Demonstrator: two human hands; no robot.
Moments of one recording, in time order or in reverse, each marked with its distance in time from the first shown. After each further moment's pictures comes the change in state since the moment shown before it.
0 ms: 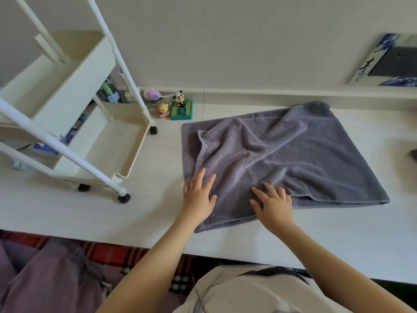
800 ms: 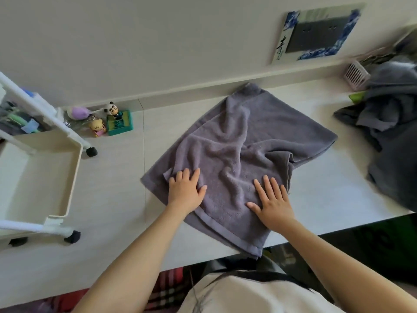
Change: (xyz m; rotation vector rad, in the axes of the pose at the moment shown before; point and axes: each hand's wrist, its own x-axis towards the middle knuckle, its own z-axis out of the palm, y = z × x) left_hand 0.053 0.075 0.010 0.324 -0.200 0.208; right_hand -0.036 0.104 0.028 -0.028 -0.084 0.179
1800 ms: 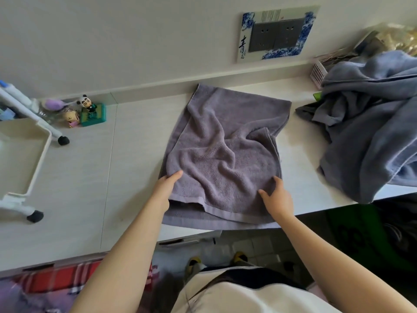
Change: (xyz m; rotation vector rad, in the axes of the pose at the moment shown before) left_hand -0.031 0.103 -0.016 -1.596 -0.054 -0.693; right_hand -0.041 0.120 -0.025 0.781 0.183 0.397
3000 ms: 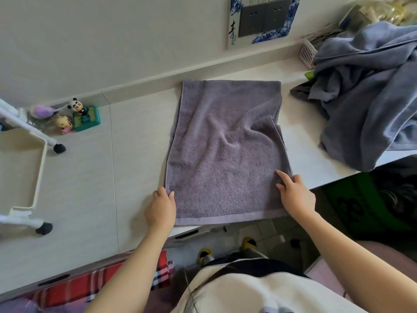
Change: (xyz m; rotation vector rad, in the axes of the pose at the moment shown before) left_hand 0.006 -0.073 -0.061 1.230 0.355 0.591; right_hand -0.031 0.038 0.009 -0.513 0.145 -0.129
